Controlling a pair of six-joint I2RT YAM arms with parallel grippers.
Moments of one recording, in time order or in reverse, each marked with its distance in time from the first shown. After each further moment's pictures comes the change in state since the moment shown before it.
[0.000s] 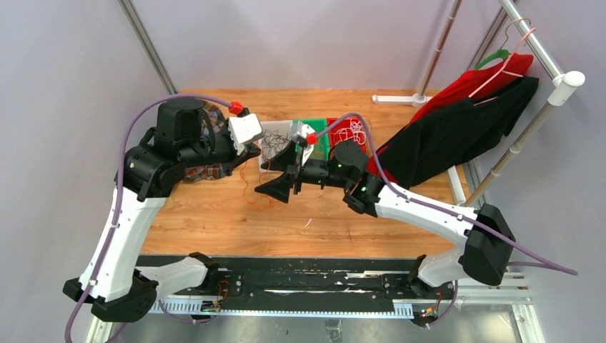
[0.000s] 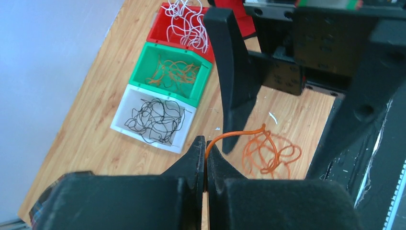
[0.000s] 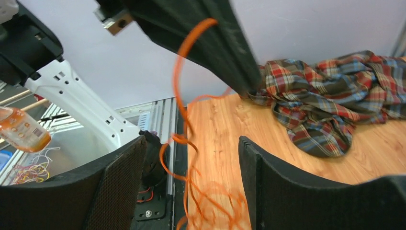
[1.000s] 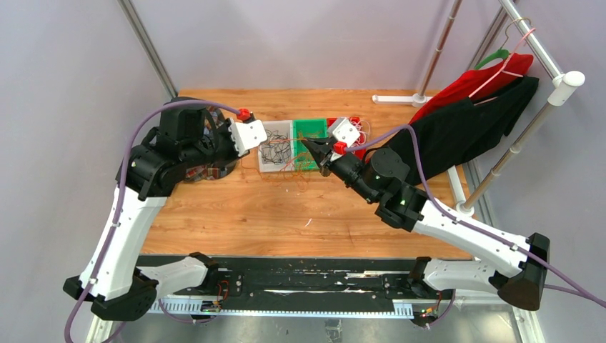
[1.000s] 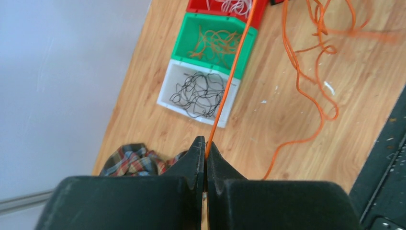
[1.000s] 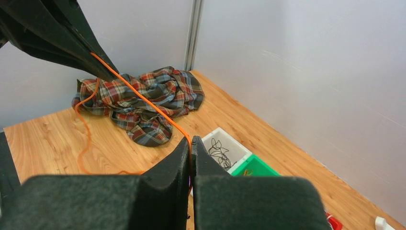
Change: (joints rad) left arm -0.012 0.006 0.017 -0.039 -0.192 0.177; right arm 0.063 -0.278 -0.013 -0.224 0.680 -0.487
